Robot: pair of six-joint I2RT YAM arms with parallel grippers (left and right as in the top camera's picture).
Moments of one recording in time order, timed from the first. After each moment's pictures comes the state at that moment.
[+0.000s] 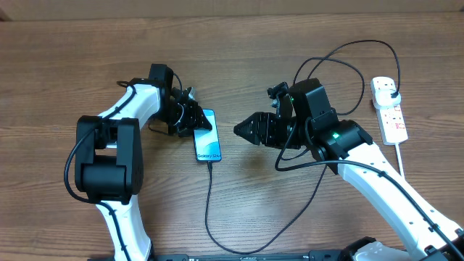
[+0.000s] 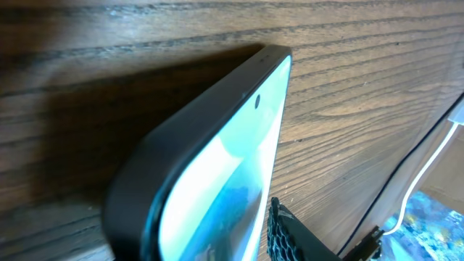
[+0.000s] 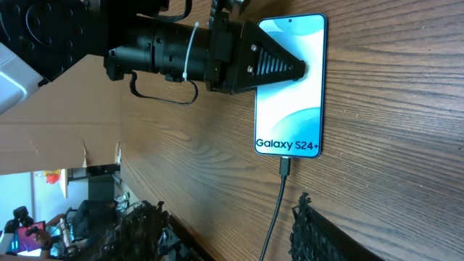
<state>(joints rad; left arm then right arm) -0.09 2.12 1.38 -0.81 0.64 -0.24 0.46 1.40 1.04 -0.48 -0.61 0.67</state>
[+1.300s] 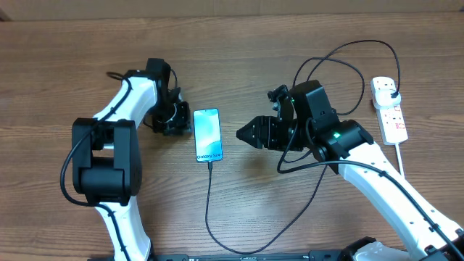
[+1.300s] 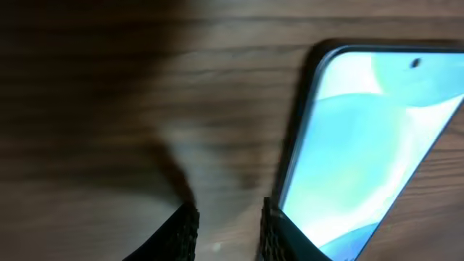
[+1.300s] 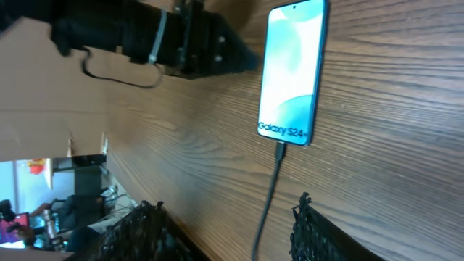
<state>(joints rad) -0.08 2.10 1.49 -1.02 0.29 -0.24 0.45 1.40 1.04 -0.54 -0.60 0.59</state>
